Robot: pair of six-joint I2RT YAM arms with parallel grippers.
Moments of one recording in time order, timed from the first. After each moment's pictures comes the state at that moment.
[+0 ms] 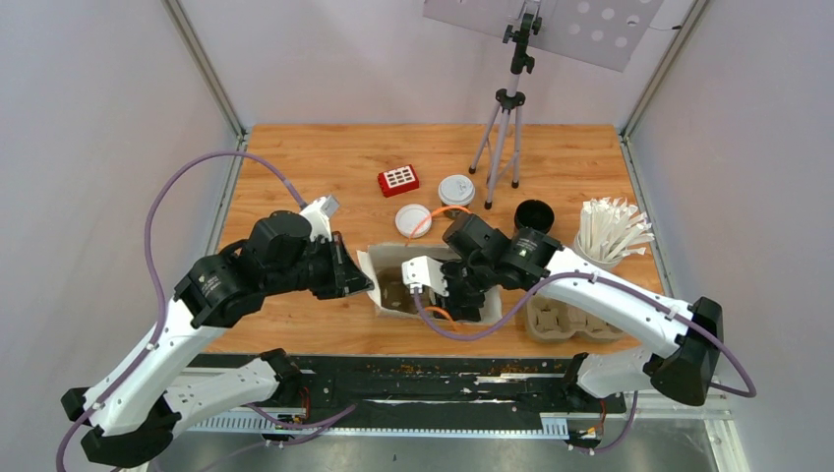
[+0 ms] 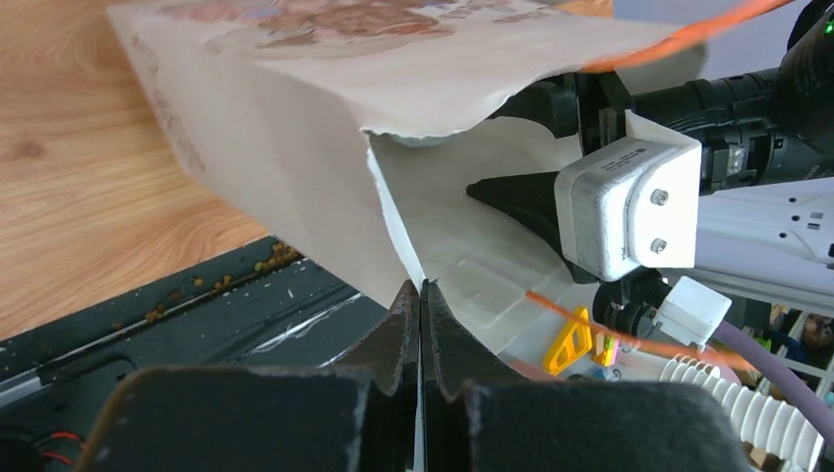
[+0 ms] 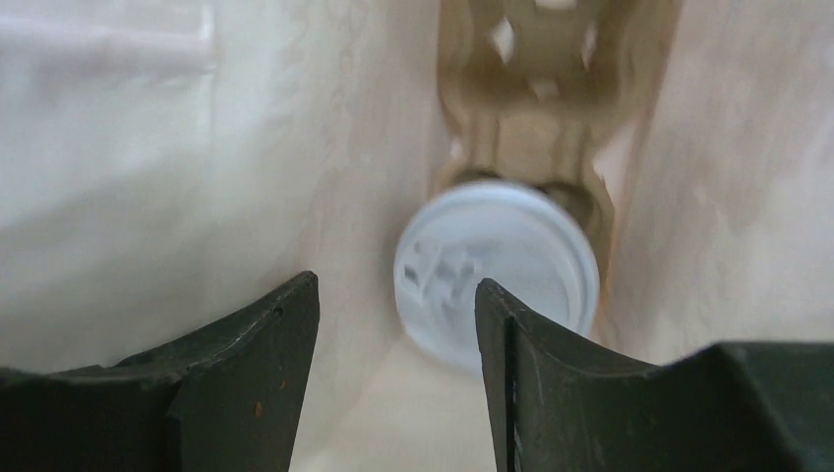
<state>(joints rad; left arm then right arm) -0.81 0.86 1.25 -1.02 0.13 -0.85 0.99 1.31 1.25 -0.95 -0.35 -0.66</state>
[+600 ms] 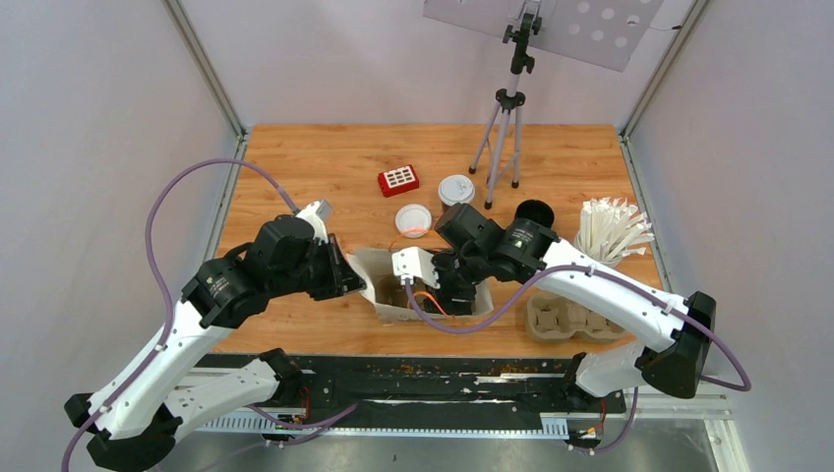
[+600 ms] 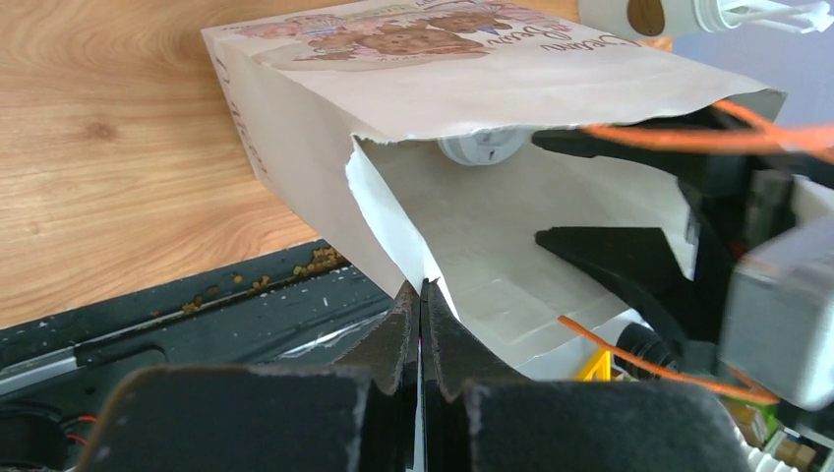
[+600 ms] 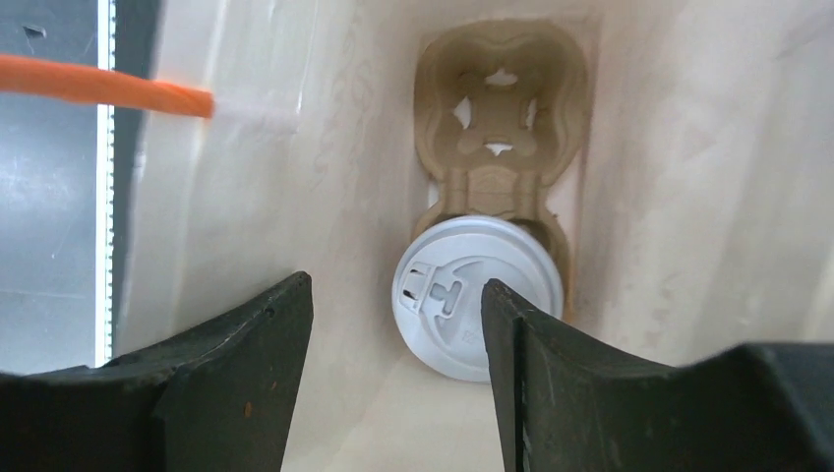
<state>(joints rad) -0.77 0.83 1.17 -1.04 0.06 -0.87 1.01 1.38 1.36 -0.99 -0.38 -0.66</state>
